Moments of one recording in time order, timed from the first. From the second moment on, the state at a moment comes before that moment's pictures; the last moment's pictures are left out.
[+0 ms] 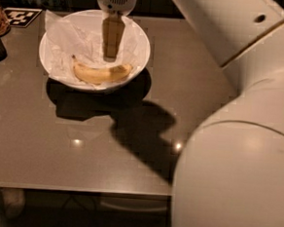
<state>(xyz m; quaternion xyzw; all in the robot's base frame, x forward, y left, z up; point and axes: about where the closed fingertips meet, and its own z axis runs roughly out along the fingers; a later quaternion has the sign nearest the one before) 0.624 0.077 0.983 -0.74 0.65 -0.01 0.16</state>
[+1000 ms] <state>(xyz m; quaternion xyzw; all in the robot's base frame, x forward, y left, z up) 0.664 0.085 0.914 -0.74 0.67 0.01 0.10</state>
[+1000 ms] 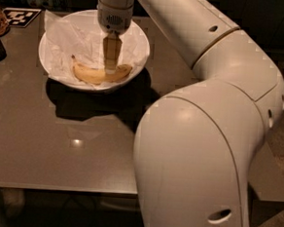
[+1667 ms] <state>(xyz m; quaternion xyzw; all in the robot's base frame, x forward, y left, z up) 0.667 0.089 0.874 -0.74 0.67 0.03 0.07</state>
